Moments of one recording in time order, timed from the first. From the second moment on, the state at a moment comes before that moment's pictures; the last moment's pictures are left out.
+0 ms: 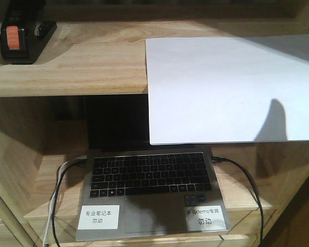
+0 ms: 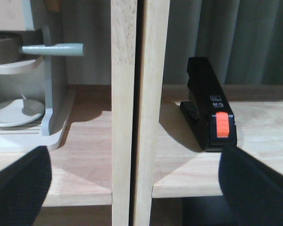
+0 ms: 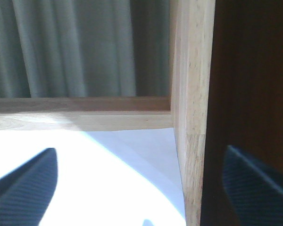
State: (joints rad) left arm -0.02 0.52 -1.07 -0.03 0.77 0.00; right arm 0.03 0.53 -0.88 0.09 0.46 -0.06
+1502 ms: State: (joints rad) left arm -0.46 0.79 -1.08 -0.16 0.66 0.02; right arm 0.03 0.53 -0.88 0.09 0.46 -0.06
